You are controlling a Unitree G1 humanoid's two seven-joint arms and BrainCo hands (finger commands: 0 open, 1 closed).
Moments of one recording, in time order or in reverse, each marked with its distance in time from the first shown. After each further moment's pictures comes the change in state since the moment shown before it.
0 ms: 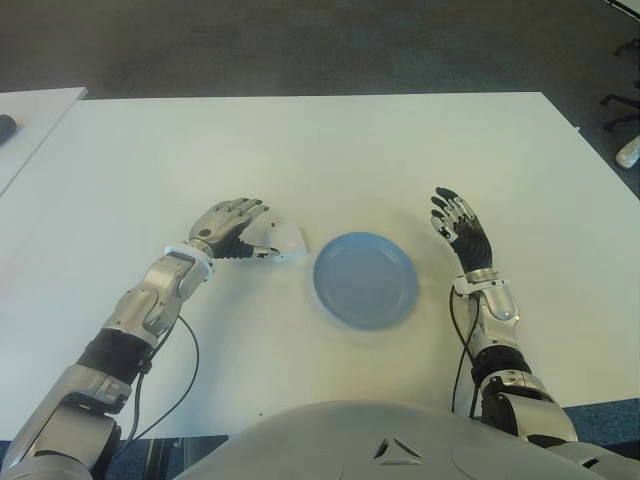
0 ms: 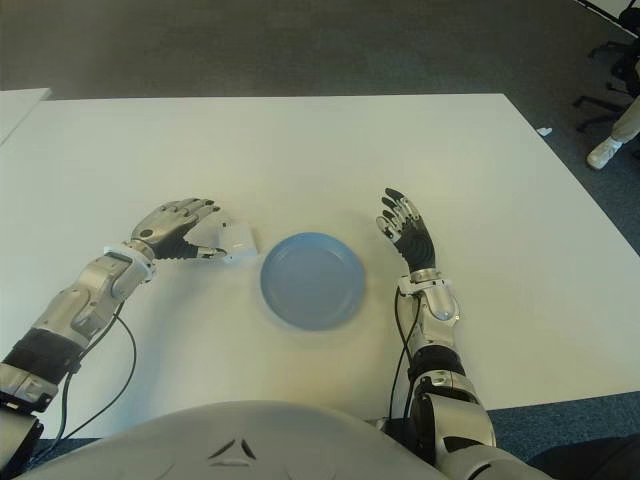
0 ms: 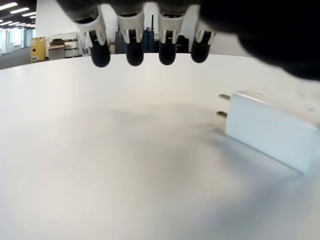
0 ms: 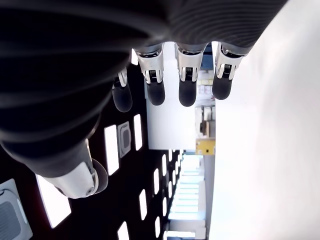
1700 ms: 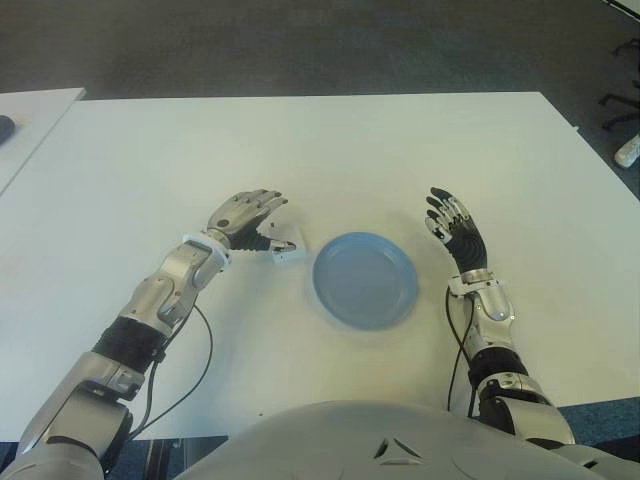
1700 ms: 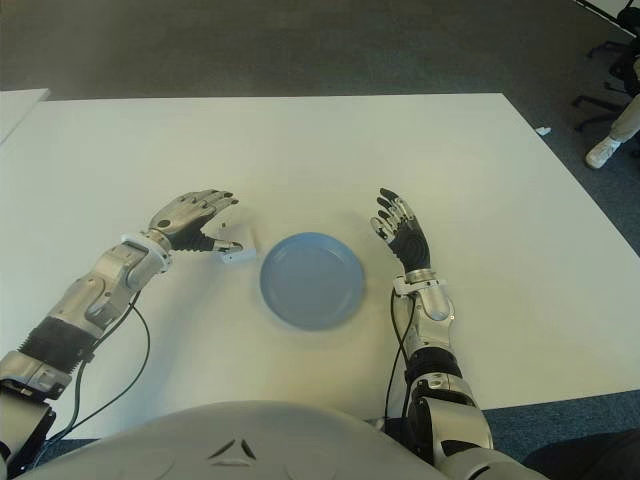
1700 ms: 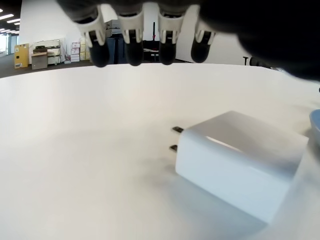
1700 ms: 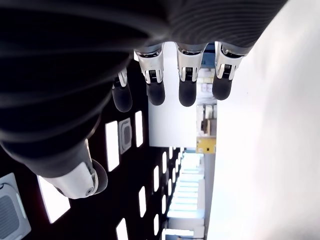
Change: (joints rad) left arm -0.056 -0.039 -0.046 -0.025 -0.002 0.013 -0.041; right arm 0.016 0.013 0.026 -0.034 -0.025 -0.004 -0.036
